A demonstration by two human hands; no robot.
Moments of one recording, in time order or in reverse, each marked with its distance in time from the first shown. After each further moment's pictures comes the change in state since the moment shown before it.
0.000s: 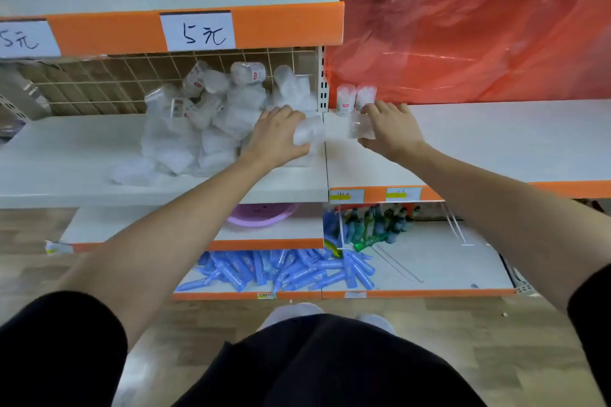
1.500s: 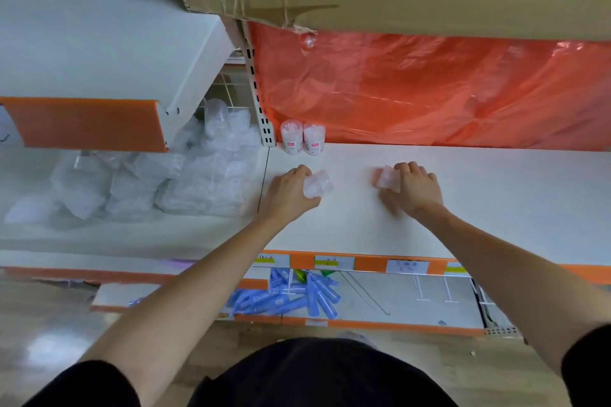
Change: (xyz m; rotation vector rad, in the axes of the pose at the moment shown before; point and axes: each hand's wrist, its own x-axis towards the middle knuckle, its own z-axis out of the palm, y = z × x) left_hand 0.110 0.132 0.115 -0.331 -0.156 -0.279; right_hand 0.016 0.219 0.096 0.169 -0.218 0.267
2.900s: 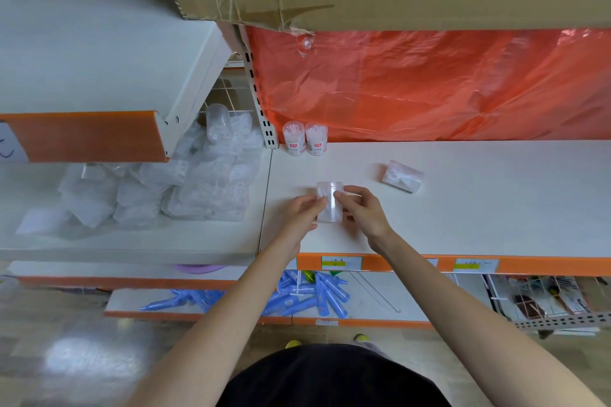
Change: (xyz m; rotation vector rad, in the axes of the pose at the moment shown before) left_hand -0.034 0.008 0.032 -1.058 -0.108 -0.567; right_hand -0.049 -0.107 0.028 1.466 -0.180 0.273
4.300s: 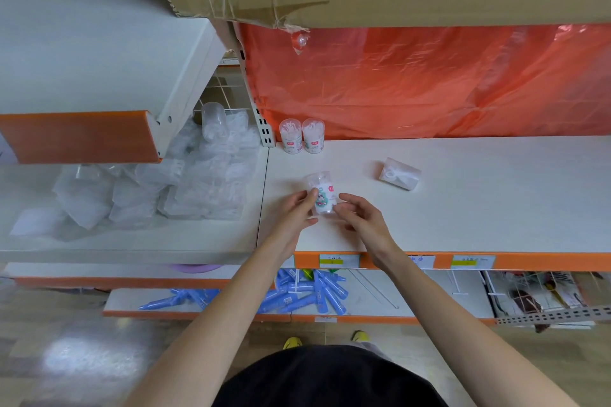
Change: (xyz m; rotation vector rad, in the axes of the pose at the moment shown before) left_hand -0.007 0.007 -0.002 -0.162 -0.074 0.037; right_hand -0.030 0.008 -0.007 0.088 -0.050 -0.043
